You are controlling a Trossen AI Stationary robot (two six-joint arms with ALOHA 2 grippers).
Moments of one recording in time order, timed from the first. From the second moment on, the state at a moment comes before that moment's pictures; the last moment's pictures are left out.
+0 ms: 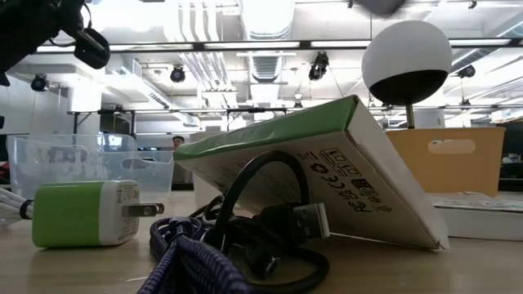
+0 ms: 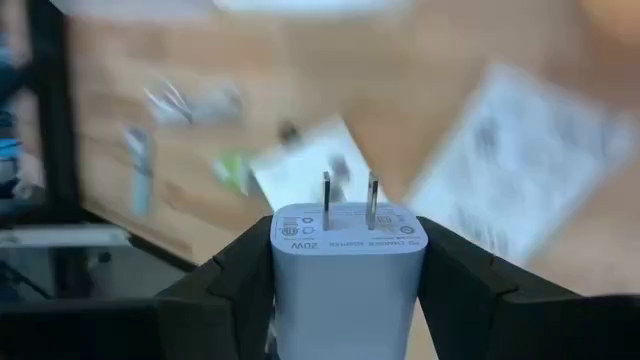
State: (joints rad) left arm -0.07 0.19 0.01 0.68 0.09 -0.46; right arm 0.49 1.76 1.56 -0.92 0.28 1.91
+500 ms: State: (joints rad) left arm -0.07 0.19 0.01 0.63 0.09 -0.46; right arm 0.04 1.97 1.59 -0.69 0.07 1.41
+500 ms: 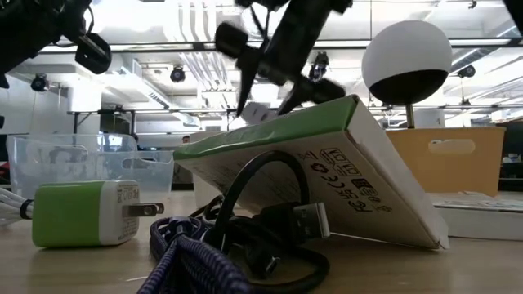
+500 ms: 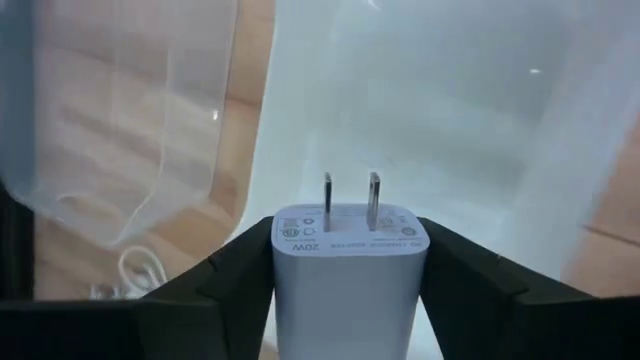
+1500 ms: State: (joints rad) left arm -0.07 0.21 0.06 0.32 0.16 -0.46; right arm 0.67 2.16 1.93 -1.17 0.29 1.10
